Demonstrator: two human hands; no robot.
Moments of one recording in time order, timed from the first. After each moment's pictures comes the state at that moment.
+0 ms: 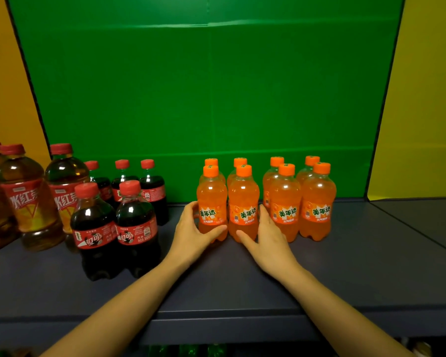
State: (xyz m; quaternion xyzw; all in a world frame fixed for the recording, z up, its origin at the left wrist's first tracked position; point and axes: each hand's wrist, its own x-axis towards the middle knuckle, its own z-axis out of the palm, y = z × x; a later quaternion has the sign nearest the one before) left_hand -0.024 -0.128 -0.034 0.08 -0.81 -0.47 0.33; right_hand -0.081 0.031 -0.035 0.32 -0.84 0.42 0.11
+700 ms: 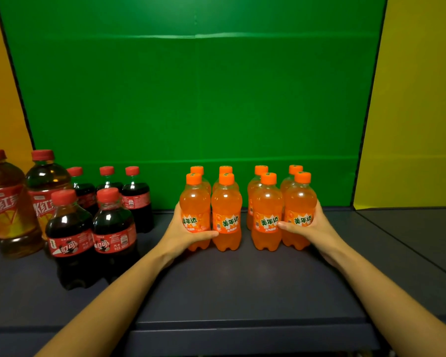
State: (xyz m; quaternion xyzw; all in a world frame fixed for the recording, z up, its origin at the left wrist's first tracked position) left_hand -0.050 -0.132 -0.025 0.02 -0.78 -0.56 0.26; right_hand -0.170 0.130 -0.016 0.26 -0.70 0.67 -0.03
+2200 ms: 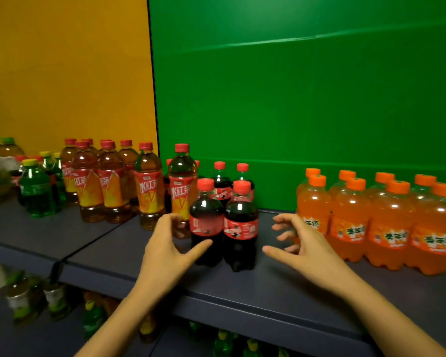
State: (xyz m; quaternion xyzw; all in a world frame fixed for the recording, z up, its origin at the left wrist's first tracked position) left_hand 0.158 -0.220 -0.021 0.21 -0.82 -0.28 0.46; right_hand -0.018 -0.040 -0.008 0.50 -0.73 0.46 0.01
